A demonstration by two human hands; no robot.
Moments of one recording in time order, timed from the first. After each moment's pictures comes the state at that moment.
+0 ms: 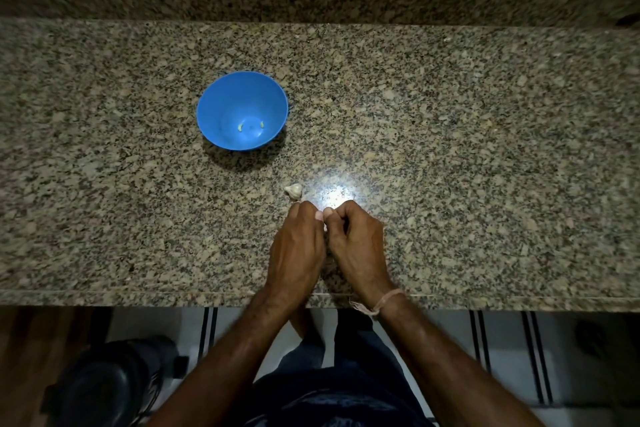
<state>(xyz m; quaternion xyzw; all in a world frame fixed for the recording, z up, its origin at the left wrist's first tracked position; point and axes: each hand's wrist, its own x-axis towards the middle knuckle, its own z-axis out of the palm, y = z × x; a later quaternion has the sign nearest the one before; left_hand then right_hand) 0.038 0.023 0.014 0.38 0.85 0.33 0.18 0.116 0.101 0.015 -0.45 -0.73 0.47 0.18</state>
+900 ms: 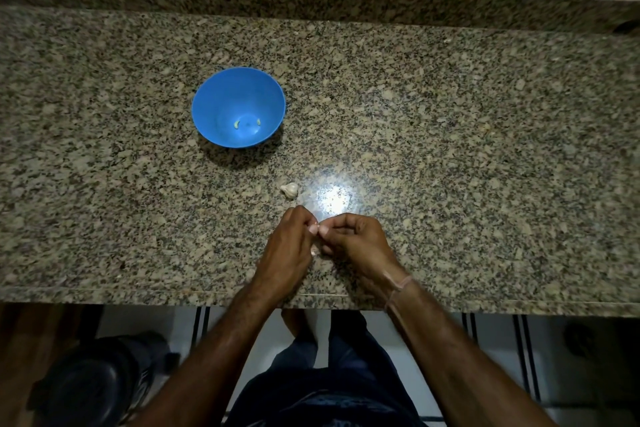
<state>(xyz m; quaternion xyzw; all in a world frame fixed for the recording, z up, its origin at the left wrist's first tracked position) 0.021 0.013 -0.013 0.39 0.81 0.35 0.27 0.130 0.125 -0.001 -0.47 -0.46 0.75 0.06</state>
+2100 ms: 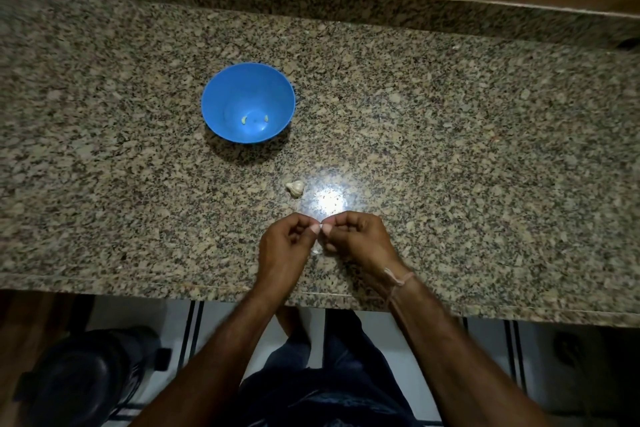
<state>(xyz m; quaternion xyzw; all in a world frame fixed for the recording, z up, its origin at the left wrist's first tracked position) 0.026 0.006 -0.014 0.18 0.80 0.47 0.33 0.127 0.129 -0.002 -0.45 -0.51 0.73 0.04</state>
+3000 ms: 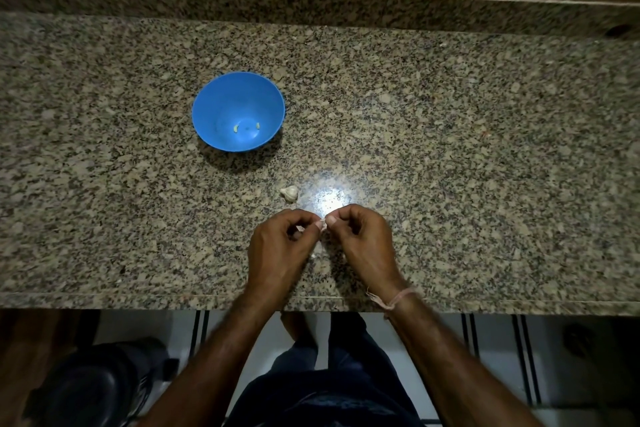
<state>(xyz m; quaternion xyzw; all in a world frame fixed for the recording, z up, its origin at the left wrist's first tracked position) 0.021 0.012 0.021 0.26 0.83 0.42 0.25 0.134 0.121 0.009 -0.43 -0.66 0.59 0.16</state>
